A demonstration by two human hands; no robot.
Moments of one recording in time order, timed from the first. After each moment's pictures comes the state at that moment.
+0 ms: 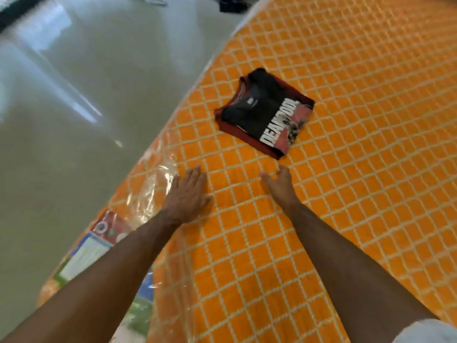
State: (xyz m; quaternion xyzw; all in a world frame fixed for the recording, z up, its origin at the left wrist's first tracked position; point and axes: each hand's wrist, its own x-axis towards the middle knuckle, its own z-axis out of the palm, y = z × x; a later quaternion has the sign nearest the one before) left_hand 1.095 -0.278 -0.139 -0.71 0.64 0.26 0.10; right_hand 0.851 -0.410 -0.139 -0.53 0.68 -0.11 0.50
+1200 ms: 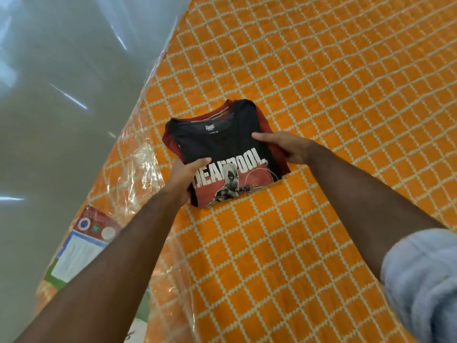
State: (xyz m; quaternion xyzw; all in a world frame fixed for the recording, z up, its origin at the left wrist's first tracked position) left_hand 1.046 -0.310 -0.118 -0.68 0.06 0.61 -0.41; right_hand 0.817 -0.468 -0.111 -0.39 0.57 0.02 0.72
